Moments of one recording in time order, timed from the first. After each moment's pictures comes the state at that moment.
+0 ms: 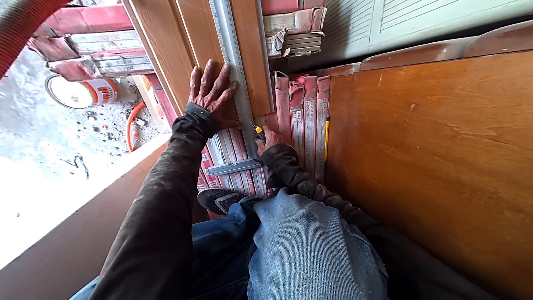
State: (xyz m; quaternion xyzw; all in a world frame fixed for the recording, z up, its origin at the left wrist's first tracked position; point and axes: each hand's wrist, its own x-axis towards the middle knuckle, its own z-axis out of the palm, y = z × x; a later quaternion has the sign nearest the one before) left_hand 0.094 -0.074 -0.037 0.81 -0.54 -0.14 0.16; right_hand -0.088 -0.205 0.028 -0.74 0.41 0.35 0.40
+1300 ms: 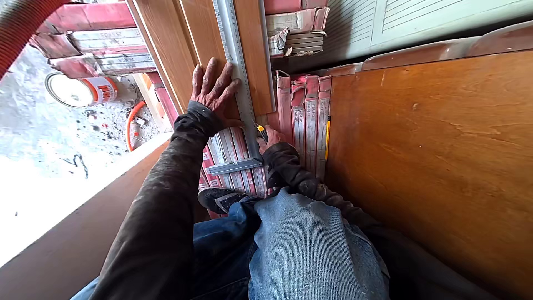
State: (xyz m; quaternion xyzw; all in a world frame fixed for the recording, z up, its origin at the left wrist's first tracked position) left_hand 0.095 -0.075 -0.038 0.81 -0.54 -0.15 0.18; right_hand -0.086 -0.208 0.031 -0.74 0.41 0.36 0.40
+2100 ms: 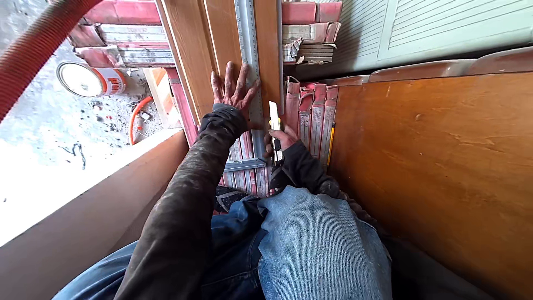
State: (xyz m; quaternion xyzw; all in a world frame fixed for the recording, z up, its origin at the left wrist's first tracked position) left_hand 0.067 -0.109 -0.006 0.87 -0.42 -0.26 0.07; right_hand -0.083 -0.223 0.064 -0.41 0.52 0.18 0.73
